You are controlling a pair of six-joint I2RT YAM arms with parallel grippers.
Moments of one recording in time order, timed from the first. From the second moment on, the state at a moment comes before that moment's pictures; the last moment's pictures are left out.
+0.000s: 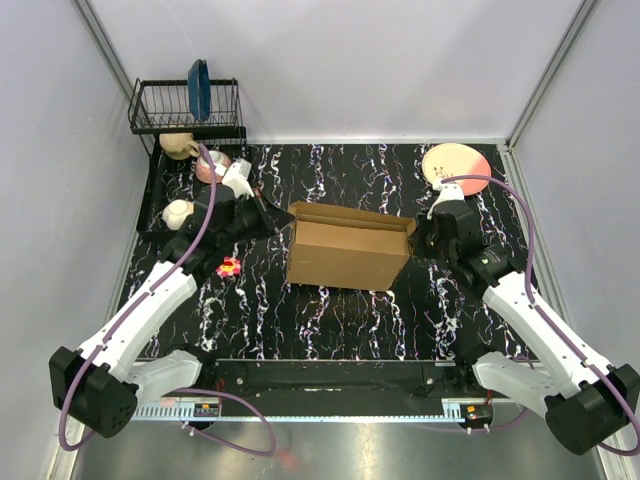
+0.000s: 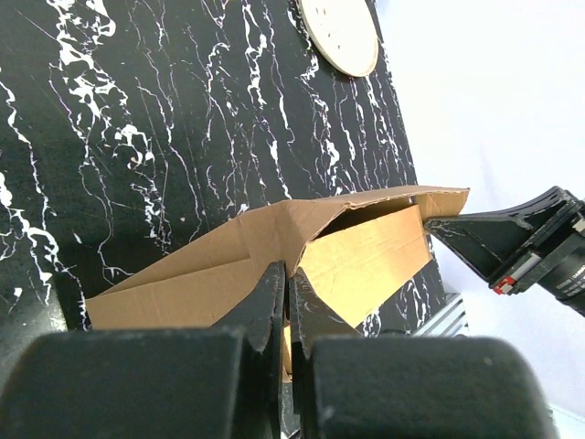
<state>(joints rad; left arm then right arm) -0.45 1.07 0.94 -0.24 0.23 -0.72 0.47 1.00 0.90 -0.51 0.14 0.41</state>
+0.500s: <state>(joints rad) -0.44 1.07 0.89 -0.16 0.29 -0.80 0.49 1.00 0.90 -0.51 0.18 0.40</state>
